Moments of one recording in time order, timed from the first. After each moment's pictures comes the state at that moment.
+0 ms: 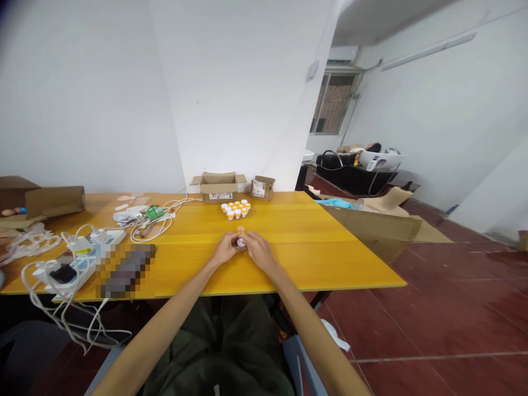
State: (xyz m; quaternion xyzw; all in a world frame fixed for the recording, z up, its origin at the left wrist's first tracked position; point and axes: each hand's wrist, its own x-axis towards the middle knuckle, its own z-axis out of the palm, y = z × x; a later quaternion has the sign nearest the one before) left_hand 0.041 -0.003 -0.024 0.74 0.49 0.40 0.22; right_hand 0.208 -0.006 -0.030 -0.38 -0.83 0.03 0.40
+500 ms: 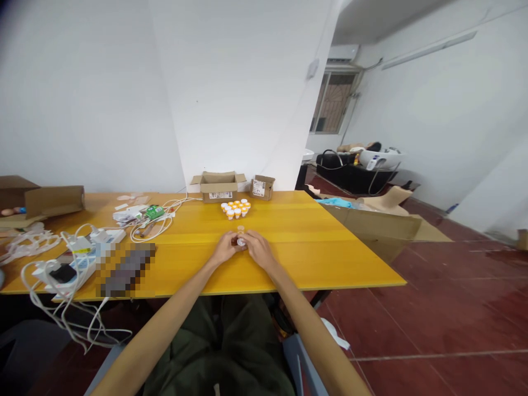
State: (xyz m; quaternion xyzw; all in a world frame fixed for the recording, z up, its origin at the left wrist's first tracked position) left_hand 0.042 -0.004 -0.023 0.74 0.50 0.39 0.22; right_hand 0.206 -0.007 -0.026 -0.36 -0.83 0.09 0.42
